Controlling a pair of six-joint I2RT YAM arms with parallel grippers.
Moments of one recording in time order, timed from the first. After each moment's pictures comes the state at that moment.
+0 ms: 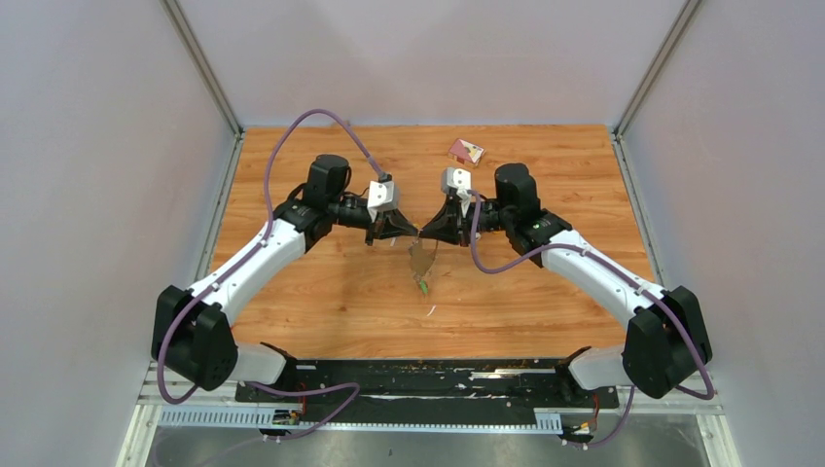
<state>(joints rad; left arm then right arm) -0.46 1.36 1.07 -0.25 1.09 0.57 0.55 1.37 1.00 0.06 -0.95 -0.26</state>
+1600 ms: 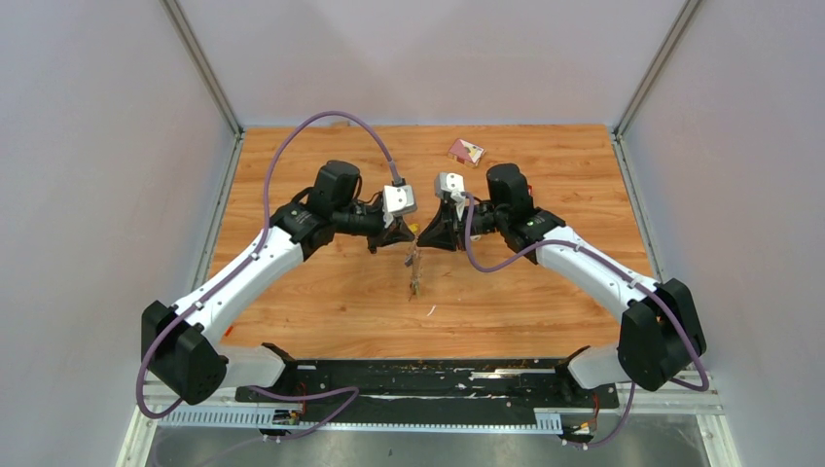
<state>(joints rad) -0.58 1.29 1.14 -0.47 0.72 0.48 0.56 1.41 1.02 -0.01 -1.00 -0.30</state>
